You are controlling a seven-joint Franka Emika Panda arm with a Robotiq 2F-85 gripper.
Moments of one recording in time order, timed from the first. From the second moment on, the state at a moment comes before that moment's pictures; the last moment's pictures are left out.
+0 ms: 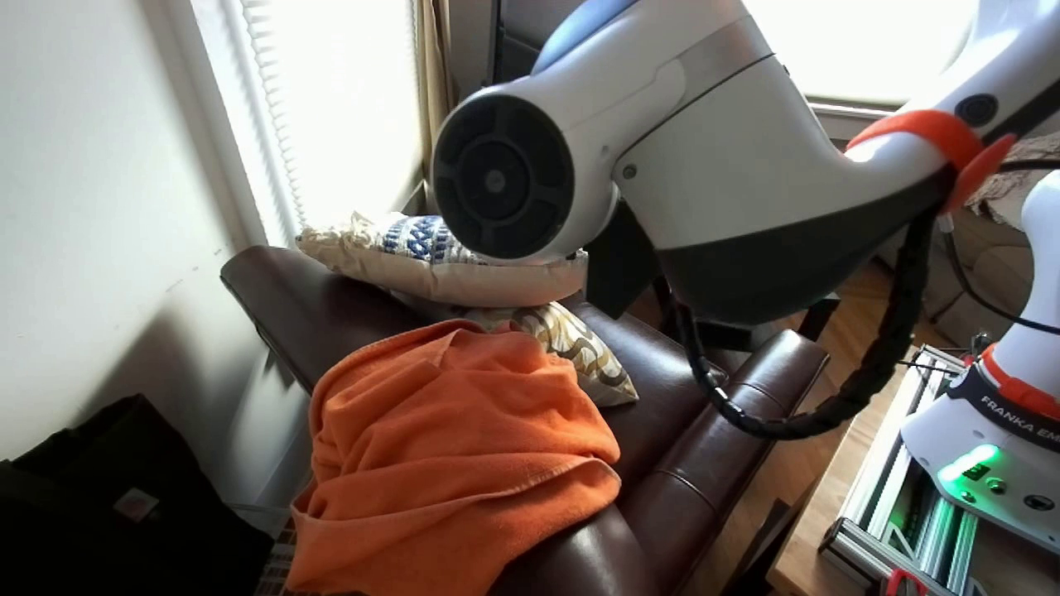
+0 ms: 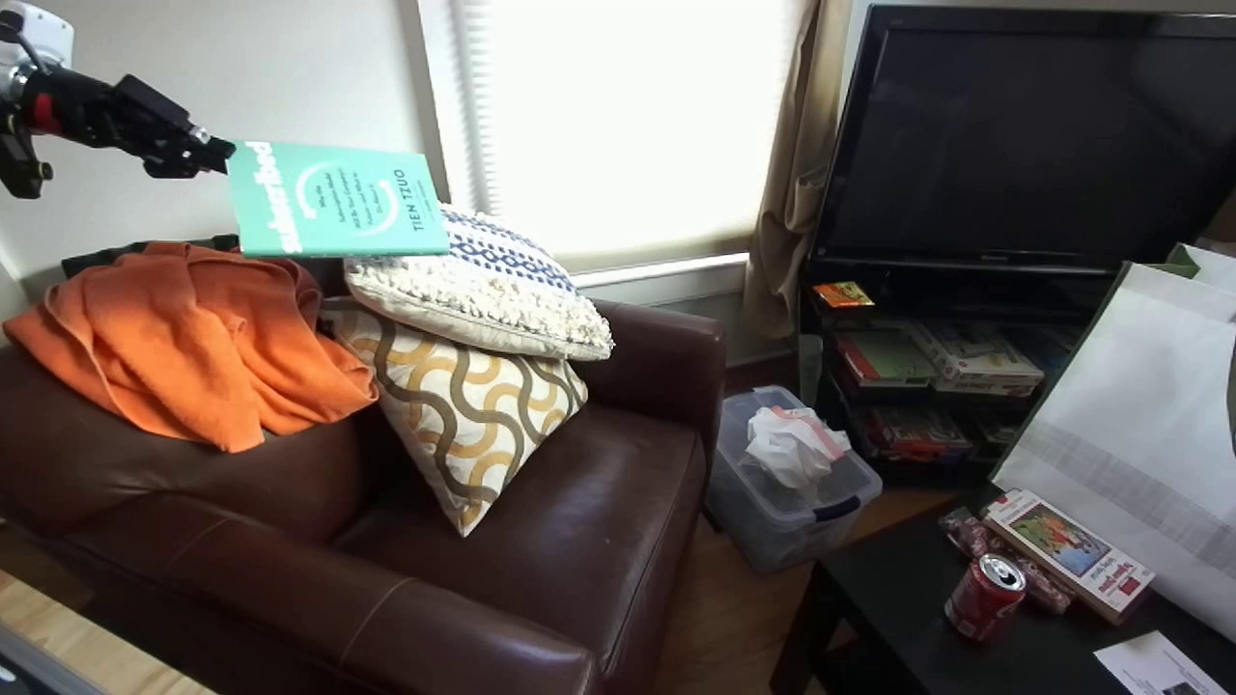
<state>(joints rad) 1.02 0.34 -0.03 -1.85 -0.99 1.48 1.24</state>
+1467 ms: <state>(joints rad) 0.52 0.10 0.24 -2.45 -0.72 1.62 1.65</state>
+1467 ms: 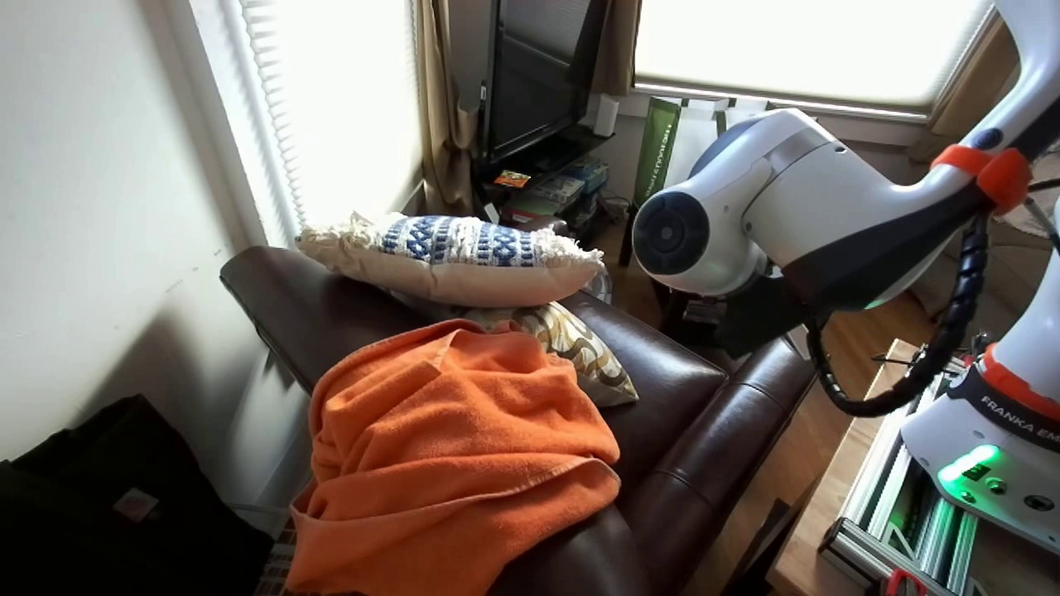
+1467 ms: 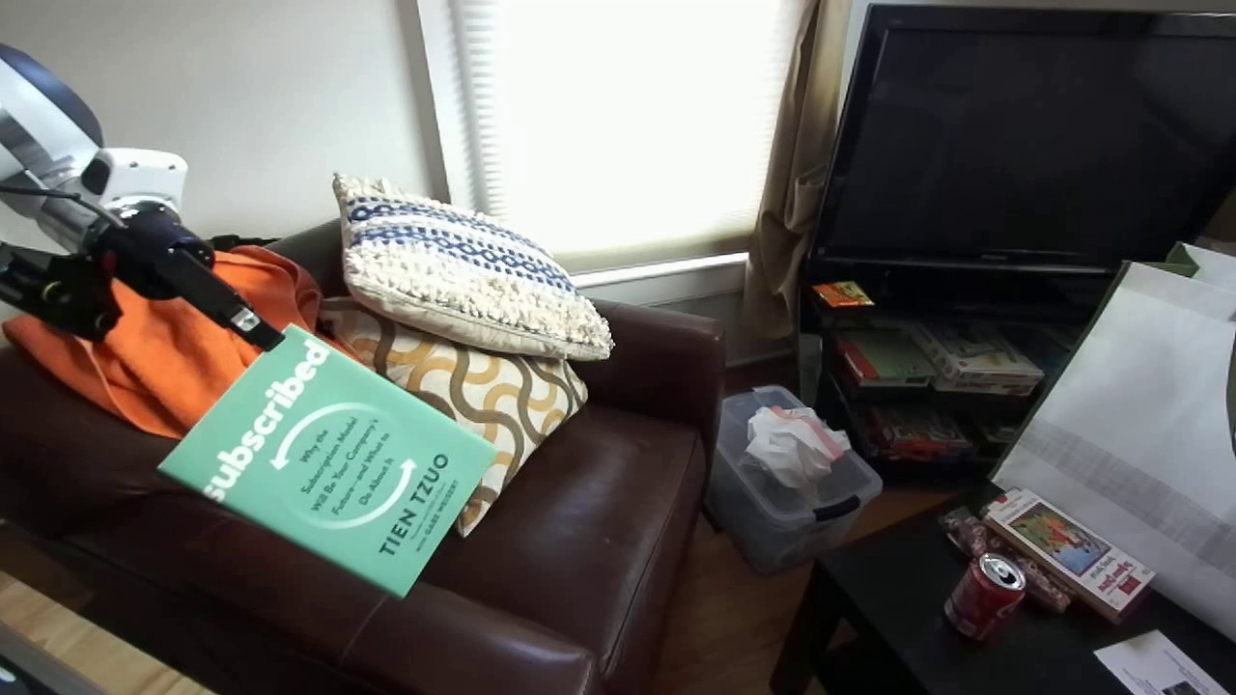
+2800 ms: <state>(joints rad) 0.40 0.60 0.25 -2.03 -0.78 1.85 1.55</state>
